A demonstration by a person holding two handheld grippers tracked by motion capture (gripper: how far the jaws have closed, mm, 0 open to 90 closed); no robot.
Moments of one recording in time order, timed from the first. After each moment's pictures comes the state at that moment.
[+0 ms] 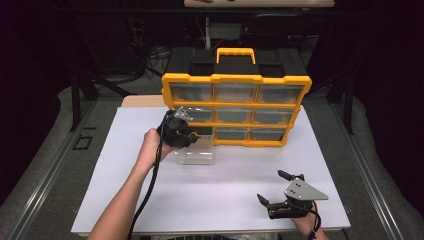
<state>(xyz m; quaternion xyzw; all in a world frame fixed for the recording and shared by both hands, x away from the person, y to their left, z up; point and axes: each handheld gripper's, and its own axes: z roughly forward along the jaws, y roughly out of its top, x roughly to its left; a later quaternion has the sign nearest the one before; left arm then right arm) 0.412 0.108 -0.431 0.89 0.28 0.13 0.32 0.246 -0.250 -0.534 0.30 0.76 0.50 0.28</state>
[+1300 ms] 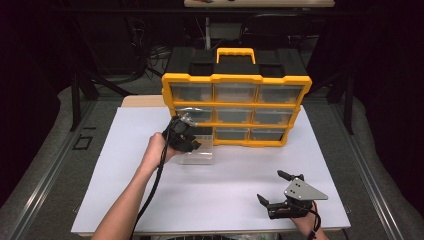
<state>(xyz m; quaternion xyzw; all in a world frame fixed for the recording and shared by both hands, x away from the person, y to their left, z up) 0.421 0.101 -0.456 0.91 0.28 0.09 0.29 0.246 -0.250 -0.534 0.30 0.77 0.50 0.28</state>
